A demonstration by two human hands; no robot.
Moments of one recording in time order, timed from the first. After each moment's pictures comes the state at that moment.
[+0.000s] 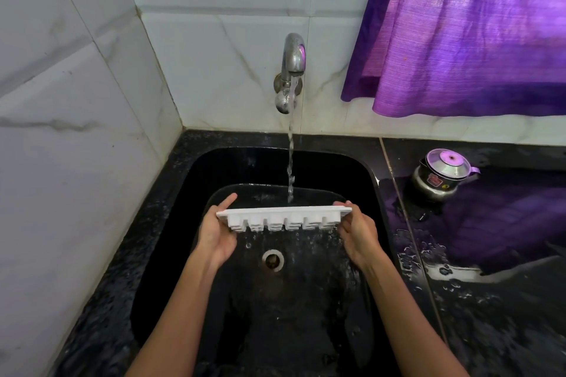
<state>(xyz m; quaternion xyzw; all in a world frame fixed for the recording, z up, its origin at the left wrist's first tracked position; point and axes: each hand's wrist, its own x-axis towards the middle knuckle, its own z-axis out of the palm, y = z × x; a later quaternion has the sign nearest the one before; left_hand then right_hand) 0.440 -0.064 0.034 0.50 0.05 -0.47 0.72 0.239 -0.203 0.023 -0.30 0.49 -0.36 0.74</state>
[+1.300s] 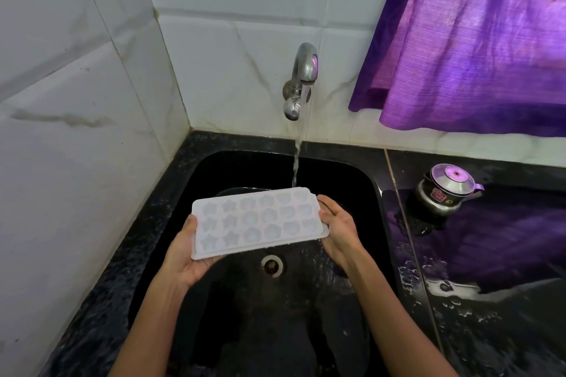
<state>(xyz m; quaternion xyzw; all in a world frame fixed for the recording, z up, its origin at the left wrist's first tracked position) 0.457 -0.007 0.034 0.45 0.06 -0.50 0.74 0.273 -0.191 0.037 -0.34 0.42 -0.30 0.79</state>
